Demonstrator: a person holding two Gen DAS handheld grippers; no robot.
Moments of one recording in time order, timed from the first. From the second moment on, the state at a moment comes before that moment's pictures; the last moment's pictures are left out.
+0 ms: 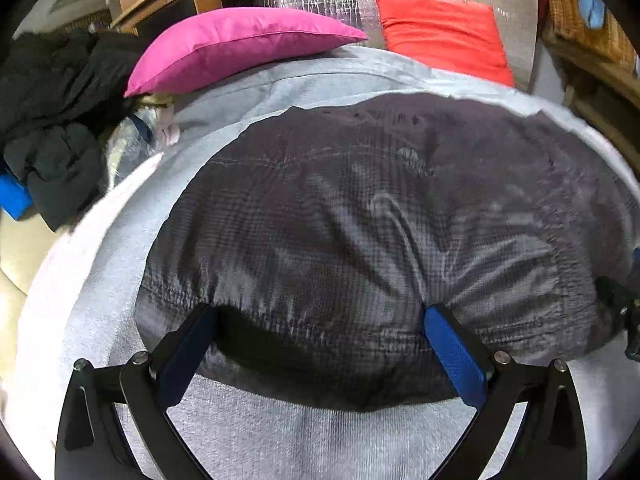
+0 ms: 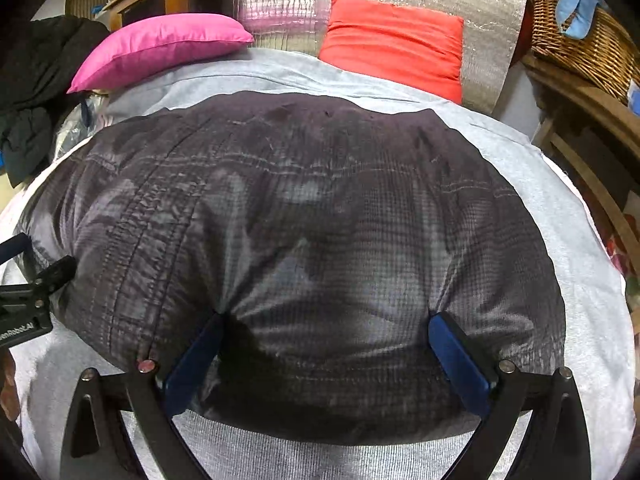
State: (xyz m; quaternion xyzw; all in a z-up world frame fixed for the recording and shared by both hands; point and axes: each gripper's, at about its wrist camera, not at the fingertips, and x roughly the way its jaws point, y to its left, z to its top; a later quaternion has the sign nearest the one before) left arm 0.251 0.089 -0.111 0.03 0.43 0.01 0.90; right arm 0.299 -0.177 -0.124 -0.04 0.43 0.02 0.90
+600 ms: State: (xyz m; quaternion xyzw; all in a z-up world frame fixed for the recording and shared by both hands) left arm 0.355 0.239 -0.122 -0.29 0.51 -0.10 0.81; right arm 0.347 -0.387 -0.106 0.32 0.47 0.12 0.82
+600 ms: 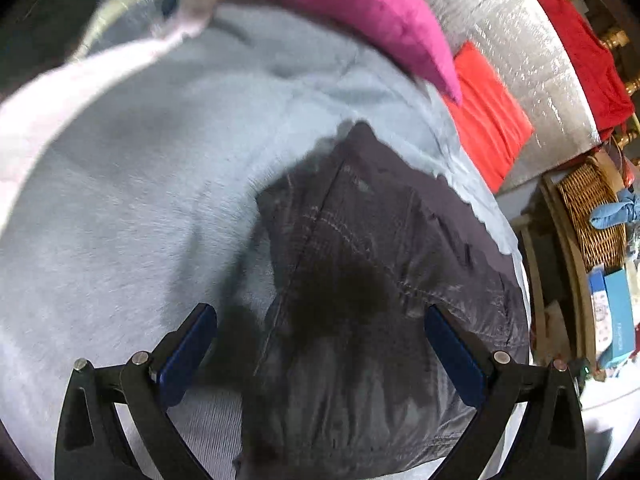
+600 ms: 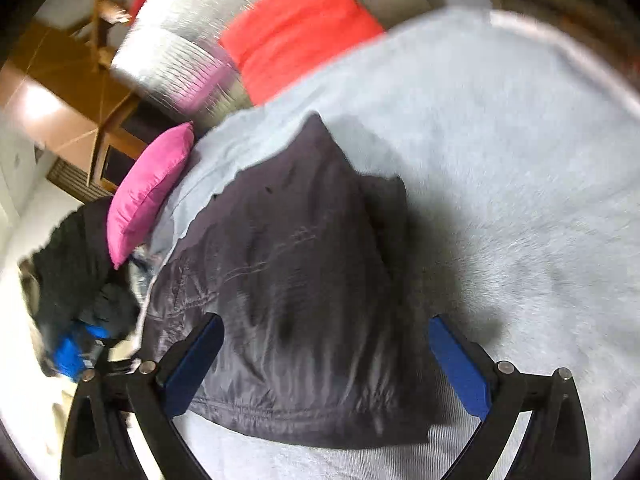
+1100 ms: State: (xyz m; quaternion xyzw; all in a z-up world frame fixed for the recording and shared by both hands) left arm 0.412 0.216 -0.145 -0.28 0.53 -0.14 0.79; right arm 0.401 -0.377 -0.142 0.28 0.50 0.14 0.80
